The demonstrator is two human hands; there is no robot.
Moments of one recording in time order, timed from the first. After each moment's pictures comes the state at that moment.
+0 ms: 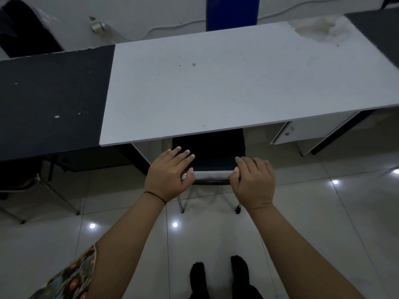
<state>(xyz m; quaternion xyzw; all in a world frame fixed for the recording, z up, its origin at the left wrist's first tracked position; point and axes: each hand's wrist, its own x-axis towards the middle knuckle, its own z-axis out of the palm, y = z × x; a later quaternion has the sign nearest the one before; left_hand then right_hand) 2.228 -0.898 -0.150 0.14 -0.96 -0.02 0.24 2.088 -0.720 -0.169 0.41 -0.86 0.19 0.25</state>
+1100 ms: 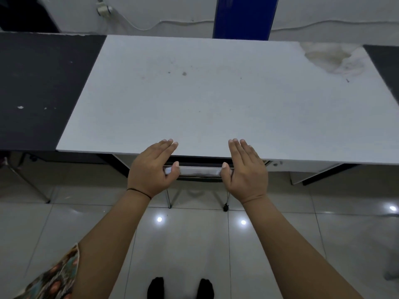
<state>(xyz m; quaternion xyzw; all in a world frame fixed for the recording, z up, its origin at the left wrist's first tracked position) 2.094 -0.908 -0.151 0.26 -0.92 -0.08 0.27 1.911 -0.759 -0.166 0.51 -0.81 0.23 0.19</state>
